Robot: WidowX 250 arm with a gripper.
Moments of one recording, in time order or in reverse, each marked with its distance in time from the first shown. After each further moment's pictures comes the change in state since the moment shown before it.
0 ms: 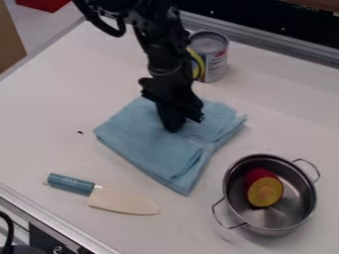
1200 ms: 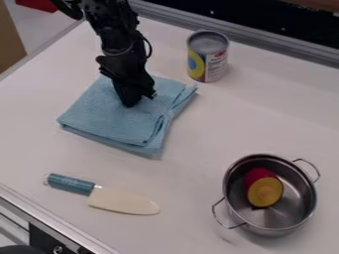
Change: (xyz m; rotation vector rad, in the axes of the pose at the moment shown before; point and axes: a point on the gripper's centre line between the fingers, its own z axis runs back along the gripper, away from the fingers) arm 0.005 0.084 0.001 0.107 -0.040 0.016
